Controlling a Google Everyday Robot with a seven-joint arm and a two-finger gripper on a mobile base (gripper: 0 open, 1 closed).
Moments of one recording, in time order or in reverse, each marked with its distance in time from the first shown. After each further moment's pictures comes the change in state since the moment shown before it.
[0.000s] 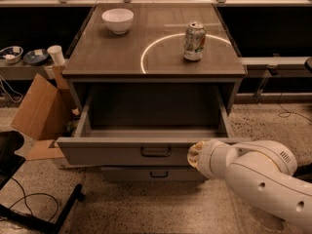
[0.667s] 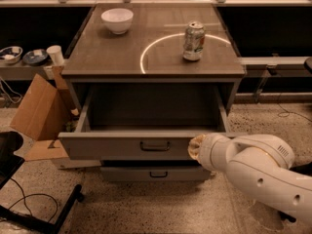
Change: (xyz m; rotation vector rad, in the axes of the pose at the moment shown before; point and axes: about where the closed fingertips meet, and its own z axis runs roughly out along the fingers) arm 0.000 -0.024 0.009 0.049 -0.020 -0.032
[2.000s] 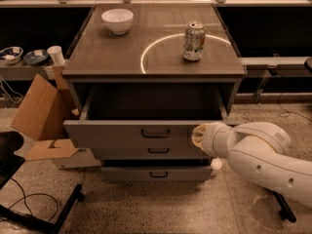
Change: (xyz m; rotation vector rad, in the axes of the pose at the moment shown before) arm 0.007 -0.041 0.023 0.052 -0.010 -0.046
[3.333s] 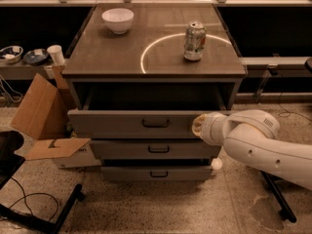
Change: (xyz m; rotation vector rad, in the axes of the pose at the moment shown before) arm 0.010 -0.031 0.039 0.016 0.013 -0.002
